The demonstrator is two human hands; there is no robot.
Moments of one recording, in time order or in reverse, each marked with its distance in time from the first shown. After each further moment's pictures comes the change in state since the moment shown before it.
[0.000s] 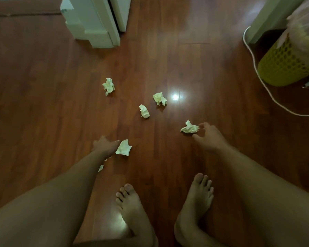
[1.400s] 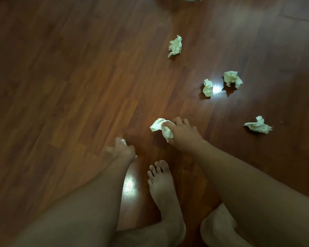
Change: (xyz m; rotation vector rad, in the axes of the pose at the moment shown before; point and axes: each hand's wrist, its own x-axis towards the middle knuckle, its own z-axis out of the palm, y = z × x) left_hand 0.021 -0.186 0.061 -0.371 0.283 -0.266; right_hand -0.019 -0.166 0.238 -0.652 -0.351 -0.674
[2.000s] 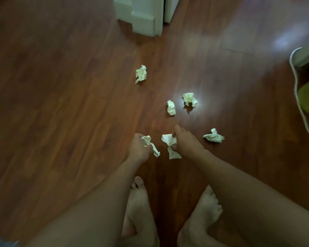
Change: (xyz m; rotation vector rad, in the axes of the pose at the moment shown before) left_hand -0.085 0.123 0.043 -0.105 -0.297 0.425; right_hand -0.062 0.084 -0.061 0.248 0.143 0.233
